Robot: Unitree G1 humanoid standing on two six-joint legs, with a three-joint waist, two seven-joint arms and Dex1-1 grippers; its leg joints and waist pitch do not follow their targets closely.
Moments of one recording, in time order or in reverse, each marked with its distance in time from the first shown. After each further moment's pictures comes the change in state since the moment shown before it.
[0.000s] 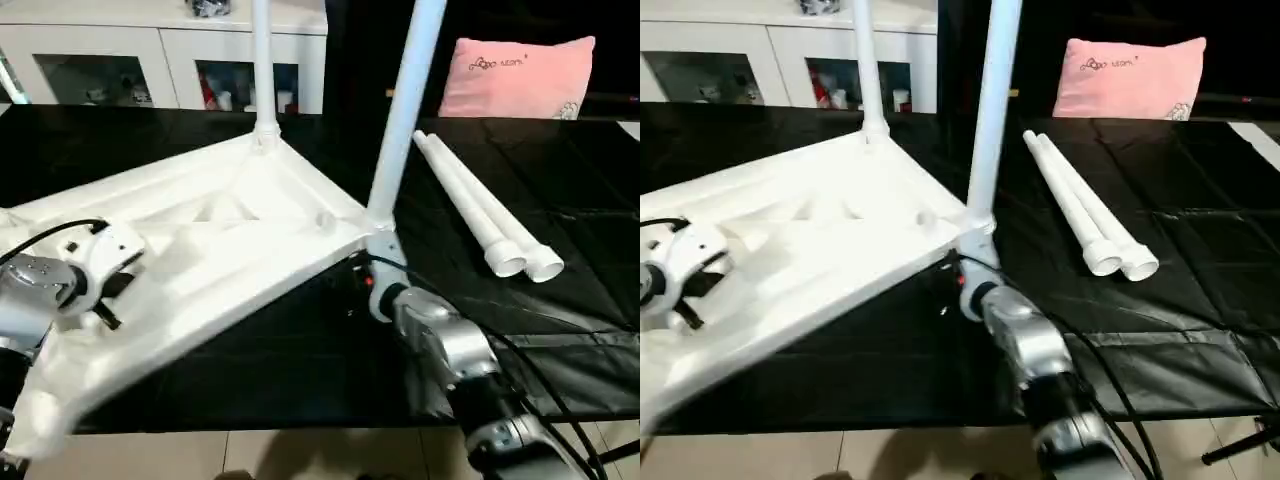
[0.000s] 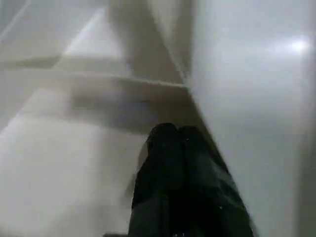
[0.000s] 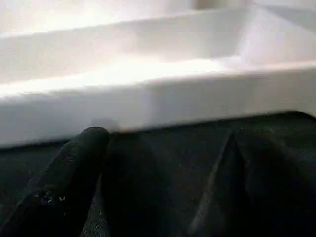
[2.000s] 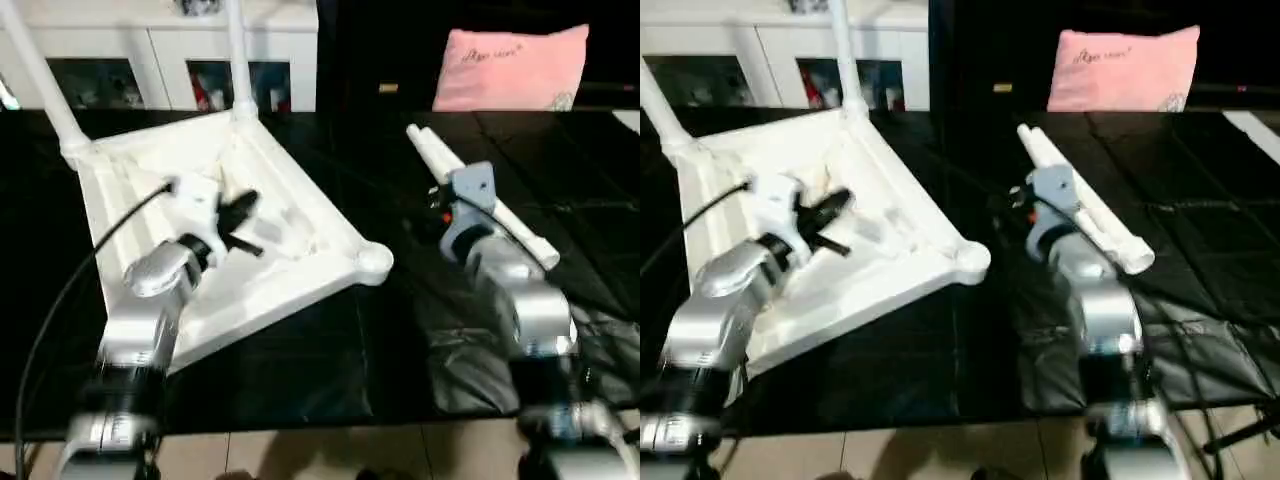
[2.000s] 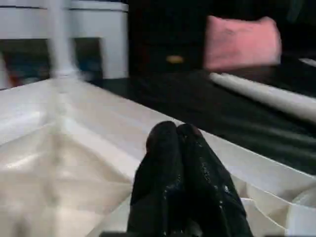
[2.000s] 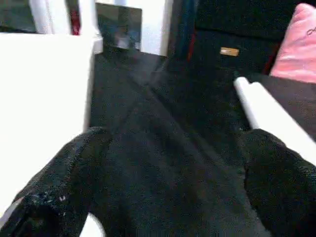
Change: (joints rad) left arm 0.080 -0.571 0.250 -0.259 -0.312 -0.303 0.639; right arm 0.128 -0.151 -0.181 -0.448 0.049 -0.028 -0.086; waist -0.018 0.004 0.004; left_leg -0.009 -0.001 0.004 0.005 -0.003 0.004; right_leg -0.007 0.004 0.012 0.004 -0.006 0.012
